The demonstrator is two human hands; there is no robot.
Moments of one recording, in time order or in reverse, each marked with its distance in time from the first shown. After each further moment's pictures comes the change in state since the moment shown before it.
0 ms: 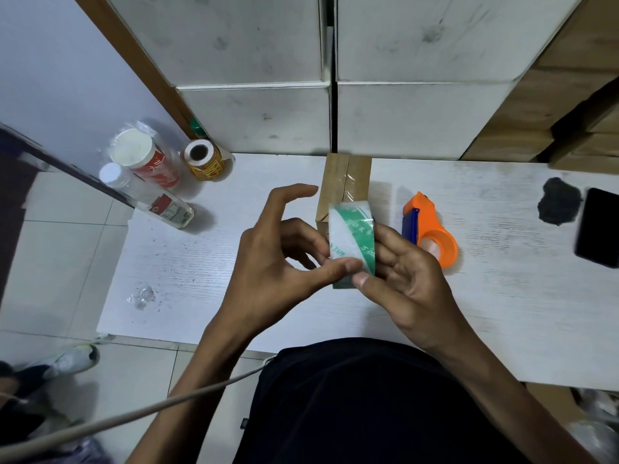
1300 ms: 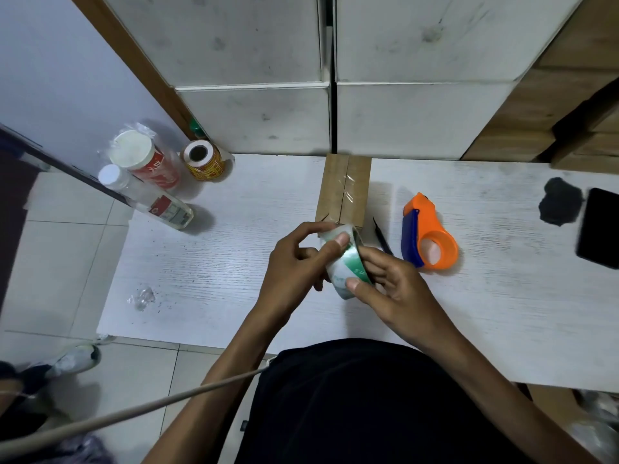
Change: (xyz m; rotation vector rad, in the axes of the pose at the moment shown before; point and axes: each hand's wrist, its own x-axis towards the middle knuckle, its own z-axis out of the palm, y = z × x) left_hand 0.016 -0.060 0.036 -0.260 -0.025 -0.349; right_hand 0.007 0.034 -0.016 -0.319 -0.003 0.074
